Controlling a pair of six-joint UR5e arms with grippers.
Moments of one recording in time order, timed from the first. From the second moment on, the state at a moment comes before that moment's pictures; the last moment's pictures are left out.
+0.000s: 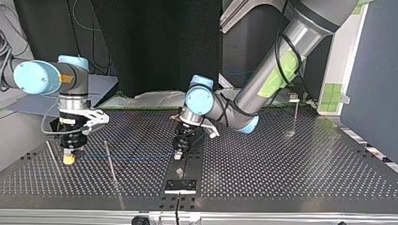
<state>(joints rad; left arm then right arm) -0.49 -2.20 -1.25 -2.65 -1.70 -1.95 1.85 -1.22 1.43 -0.42 1.58 1.66</state>
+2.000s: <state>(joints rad) -0.52 -2.22 -1.25 -2.74 -1.79 -1.88 1.78 -1.02 1.63 -0.60 1.55 1.66</state>
